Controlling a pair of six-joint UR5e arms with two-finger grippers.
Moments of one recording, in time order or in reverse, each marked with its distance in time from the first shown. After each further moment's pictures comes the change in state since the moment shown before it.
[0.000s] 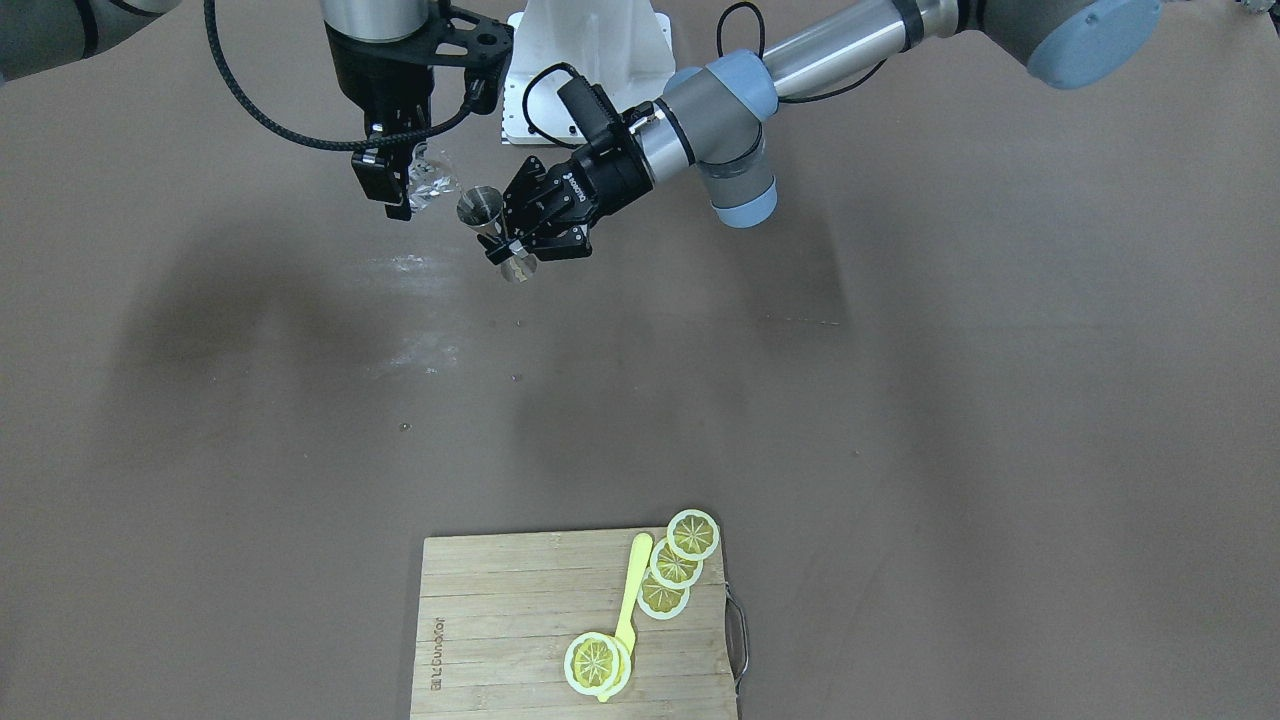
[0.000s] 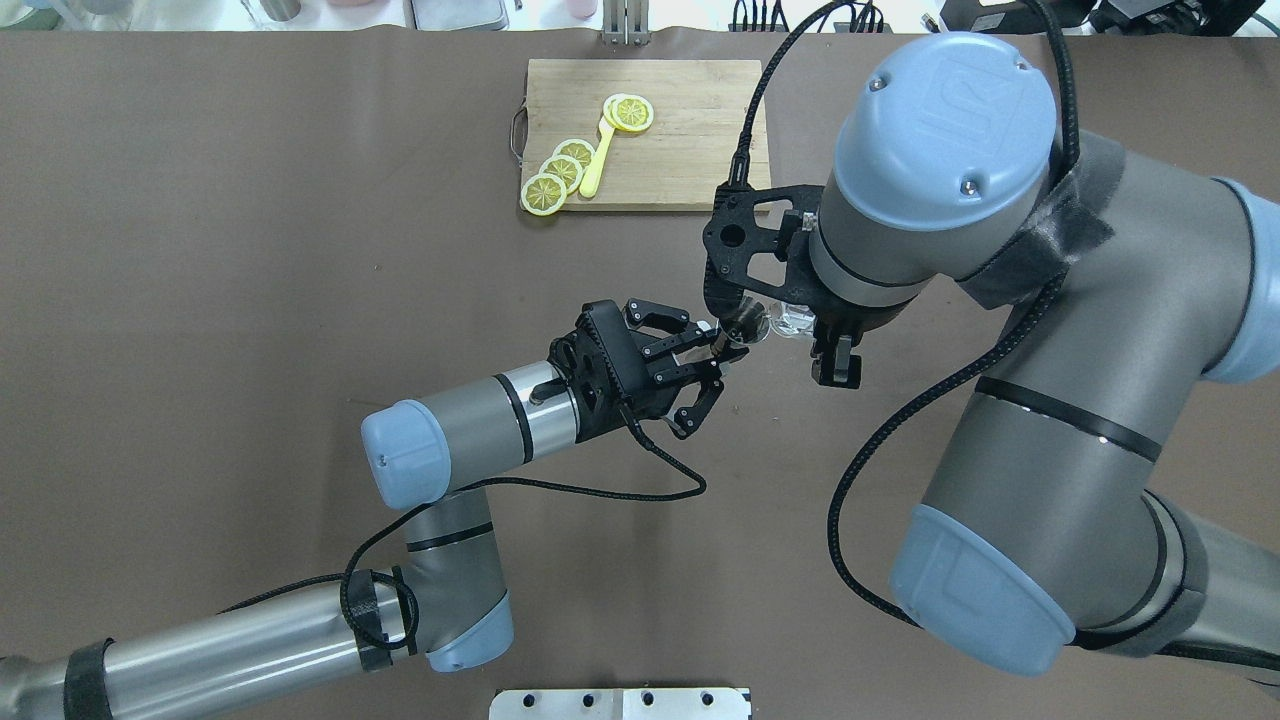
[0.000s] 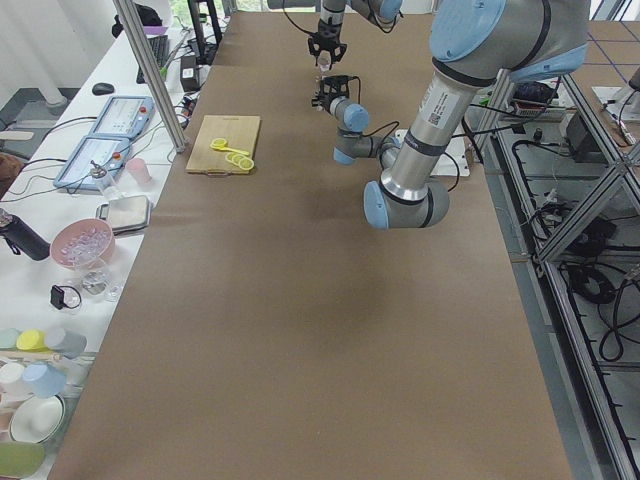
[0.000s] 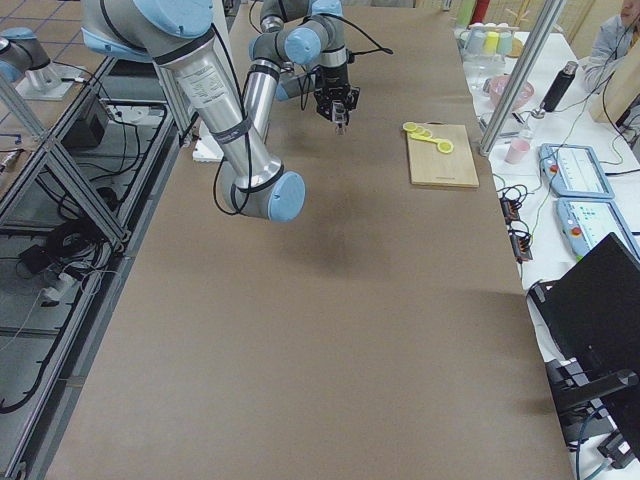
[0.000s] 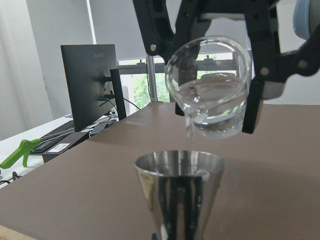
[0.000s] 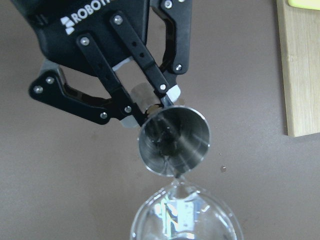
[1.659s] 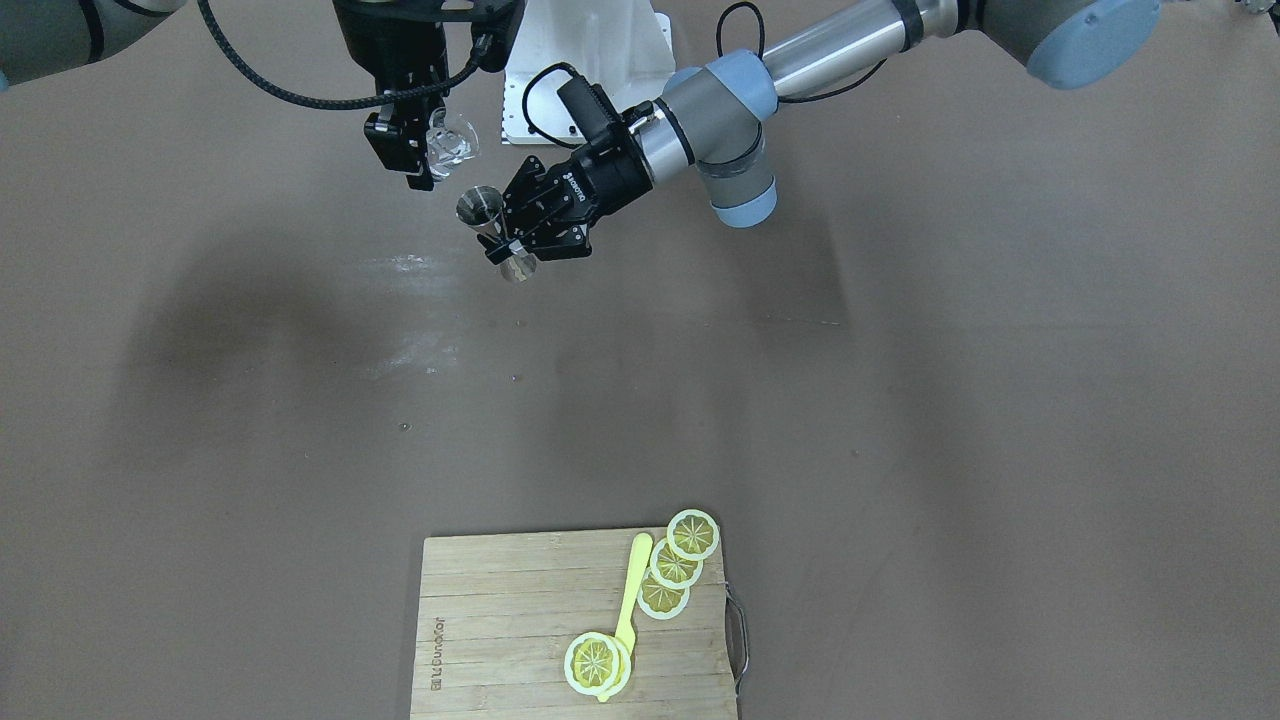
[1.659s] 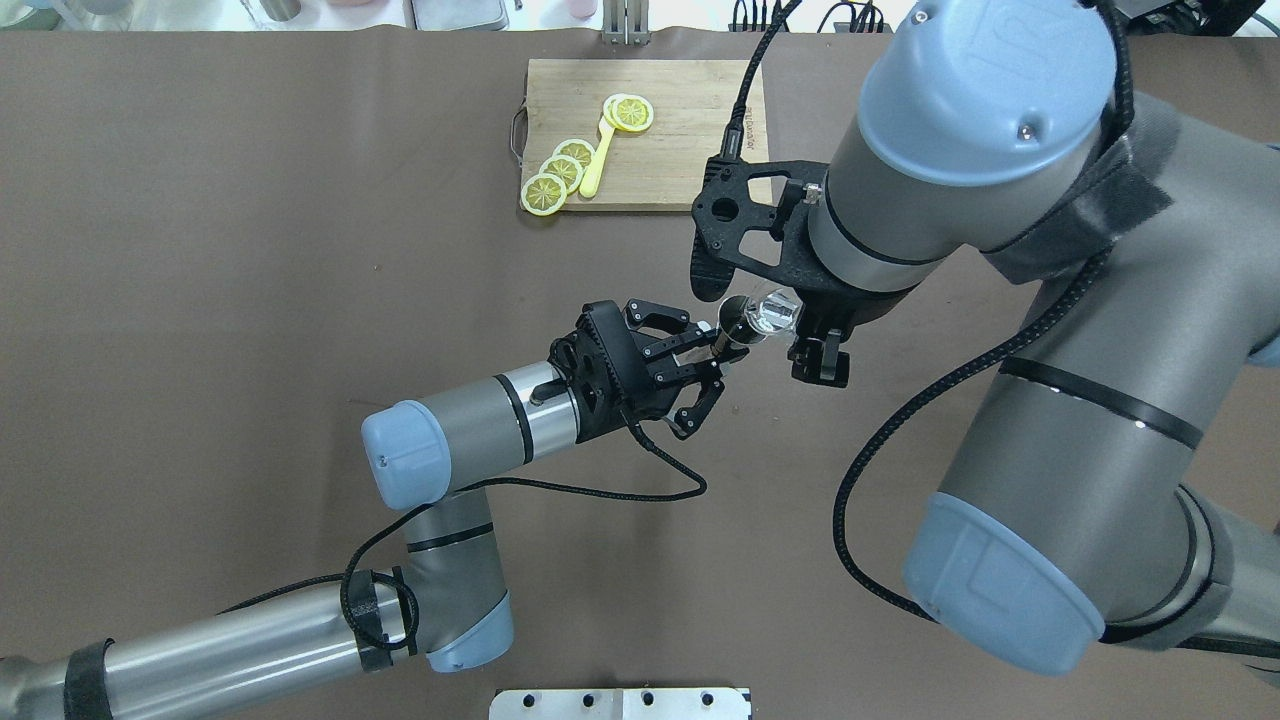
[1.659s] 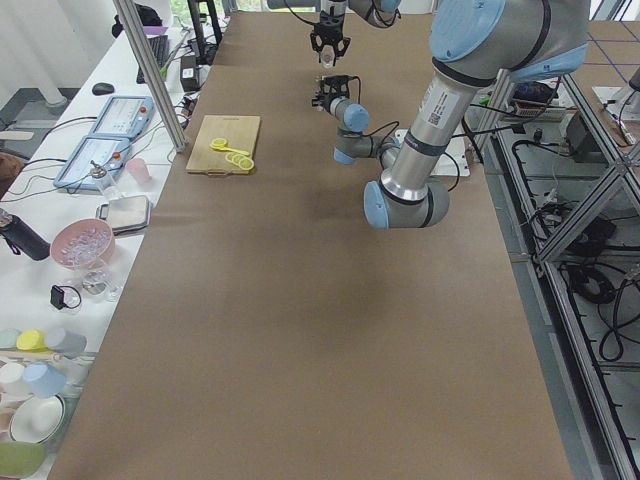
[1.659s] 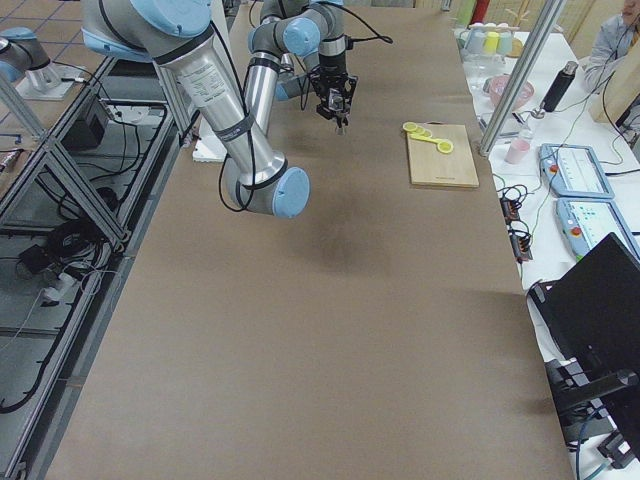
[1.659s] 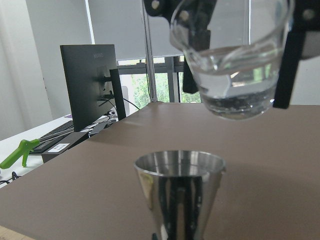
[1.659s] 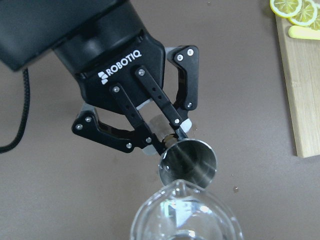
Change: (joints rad) left arm 0.000 0.000 0.000 0.000 0.001 0.000; right arm 0.038 0.030 0.026 0.012 0.107 0.019
